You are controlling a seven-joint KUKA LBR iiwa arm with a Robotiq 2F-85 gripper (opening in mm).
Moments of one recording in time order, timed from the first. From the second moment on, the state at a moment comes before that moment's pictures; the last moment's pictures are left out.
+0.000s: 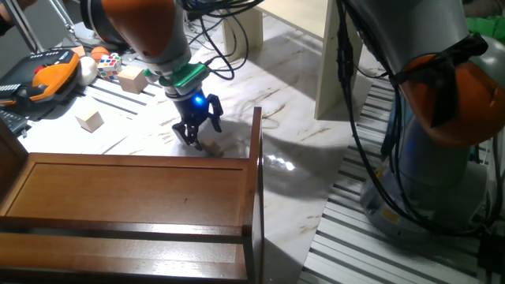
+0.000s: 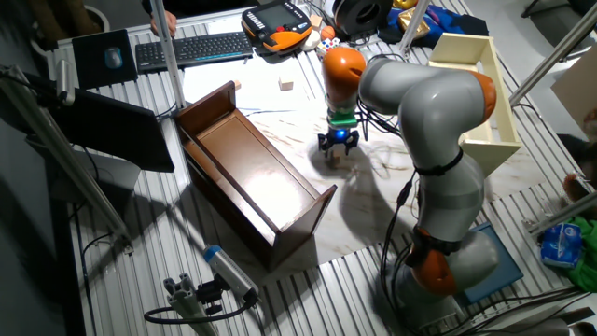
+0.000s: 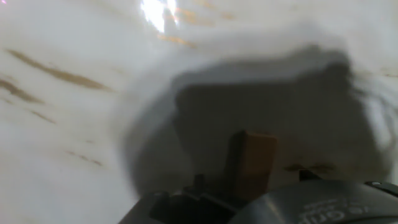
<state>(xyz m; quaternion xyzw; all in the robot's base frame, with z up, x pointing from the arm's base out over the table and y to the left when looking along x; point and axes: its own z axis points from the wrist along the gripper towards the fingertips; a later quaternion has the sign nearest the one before) 0.506 0.050 0.041 -0.13 -0.99 0.03 0.11</state>
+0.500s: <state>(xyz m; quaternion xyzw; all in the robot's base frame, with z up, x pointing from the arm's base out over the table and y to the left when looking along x) 0.502 0.049 0.026 -0.14 -0.99 0.03 0.08</state>
